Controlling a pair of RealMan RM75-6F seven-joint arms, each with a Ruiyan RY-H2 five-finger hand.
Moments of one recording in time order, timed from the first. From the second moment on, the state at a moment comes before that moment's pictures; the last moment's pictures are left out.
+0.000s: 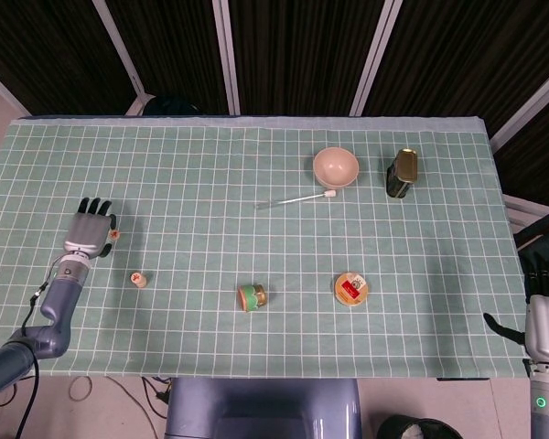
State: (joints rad) left arm -0.69 -1.61 -0.14 -0.86 1.03 0.75 0.36; right arm 0.06 -1.18 0.17 -1.69 -1.26 1.52 -0.23
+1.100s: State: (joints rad) left arm -0.69 -1.63 -0.14 -0.85 1.04 0.76 0.41; right arm 0.06 -1.18 0.17 -1.70 -1.25 1.51 -0.23
